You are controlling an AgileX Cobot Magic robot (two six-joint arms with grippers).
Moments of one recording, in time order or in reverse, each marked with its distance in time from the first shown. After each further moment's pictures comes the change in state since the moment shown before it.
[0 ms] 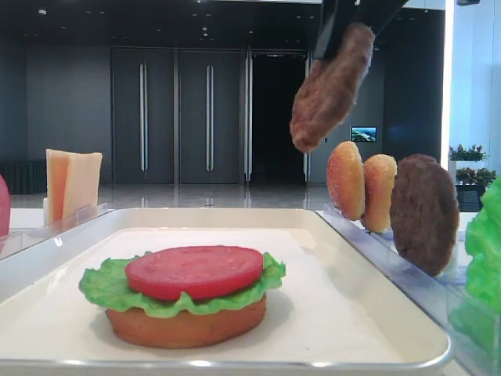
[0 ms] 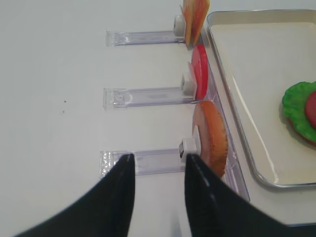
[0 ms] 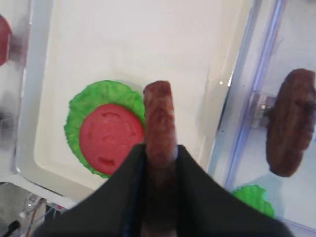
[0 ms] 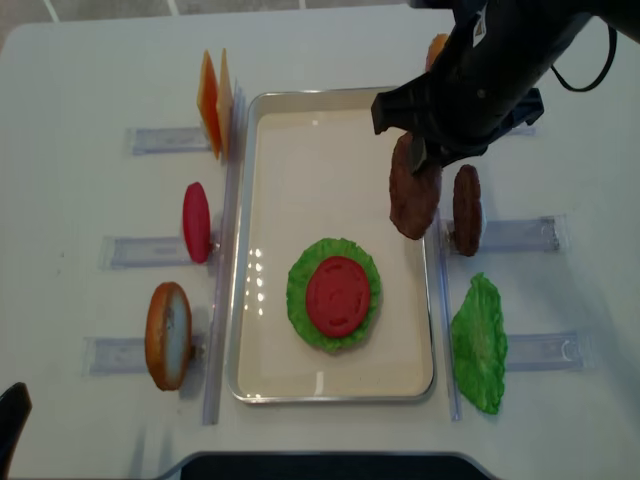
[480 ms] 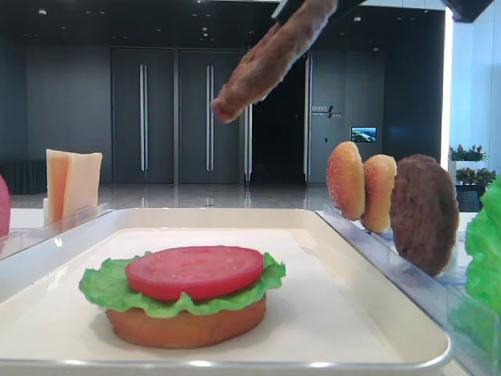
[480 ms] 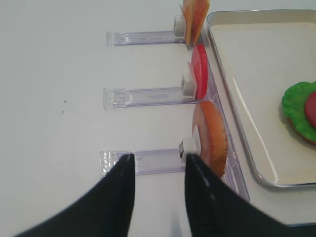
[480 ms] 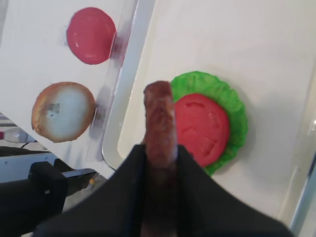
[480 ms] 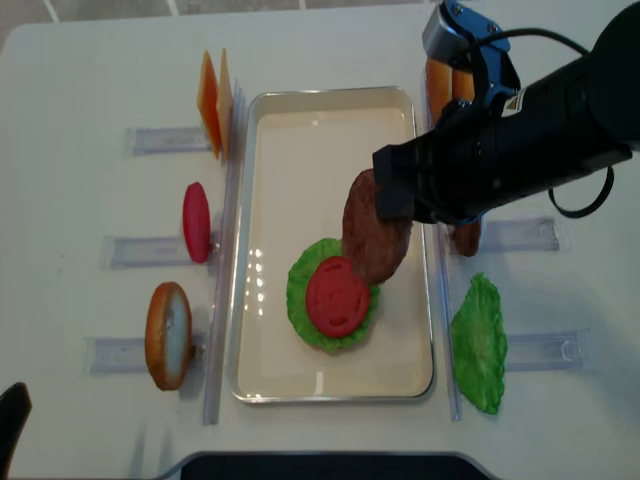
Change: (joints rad) left arm 0.000 0.000 0.000 0.000 0.000 0.000; right arm 0.000 -0.175 0.345 0.511 -0.306 -0.386
